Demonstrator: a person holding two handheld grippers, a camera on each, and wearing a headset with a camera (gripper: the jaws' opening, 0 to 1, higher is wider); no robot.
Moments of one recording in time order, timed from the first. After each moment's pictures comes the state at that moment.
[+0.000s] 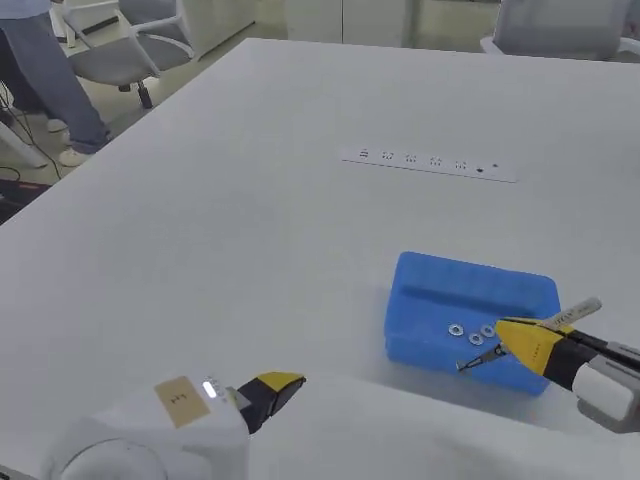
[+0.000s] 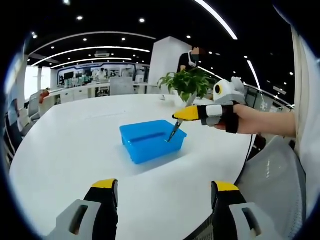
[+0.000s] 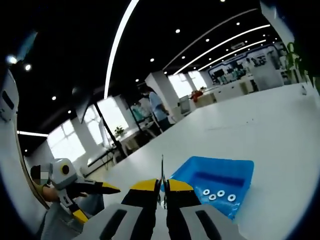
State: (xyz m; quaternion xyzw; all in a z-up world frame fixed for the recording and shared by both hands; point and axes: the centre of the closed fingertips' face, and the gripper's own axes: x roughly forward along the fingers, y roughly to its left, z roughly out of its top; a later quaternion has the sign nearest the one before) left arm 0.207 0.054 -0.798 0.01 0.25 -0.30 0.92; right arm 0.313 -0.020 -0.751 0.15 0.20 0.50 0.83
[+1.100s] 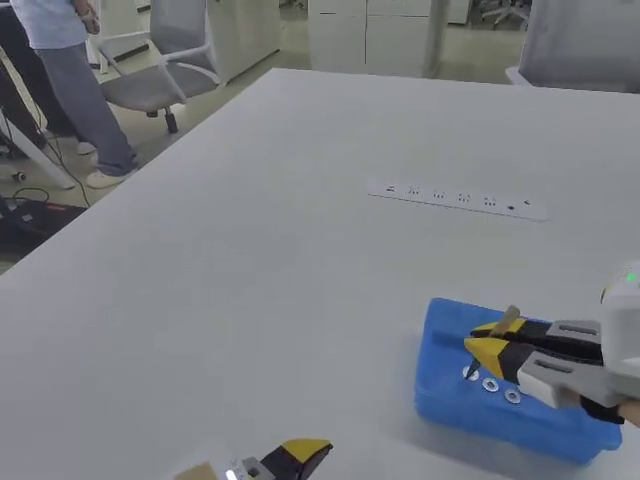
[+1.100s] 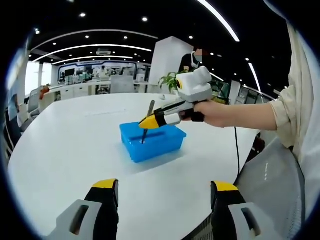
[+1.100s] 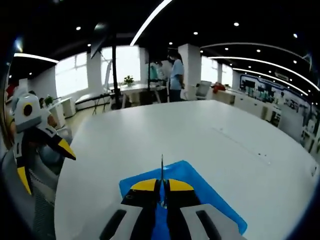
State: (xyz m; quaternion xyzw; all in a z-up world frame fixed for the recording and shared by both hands) left arm 0.209 0.053 -0.799 -0.01 0.26 -0.30 0.92; right arm 0.370 0.032 -0.804 -0.14 0.21 0.55 0.80
